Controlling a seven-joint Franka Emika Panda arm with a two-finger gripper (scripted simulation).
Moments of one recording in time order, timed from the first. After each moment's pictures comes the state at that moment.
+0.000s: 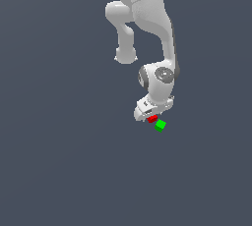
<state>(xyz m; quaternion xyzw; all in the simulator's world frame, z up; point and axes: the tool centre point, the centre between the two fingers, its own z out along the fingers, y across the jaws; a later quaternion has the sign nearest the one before) -0.050 0.136 0.026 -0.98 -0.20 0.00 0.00</state>
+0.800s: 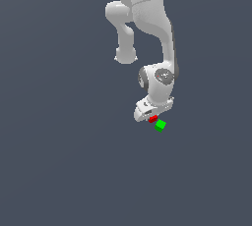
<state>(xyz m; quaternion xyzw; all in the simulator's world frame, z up) -0.049 0.136 0.020 -0.98 -0.20 0.00 0.00</state>
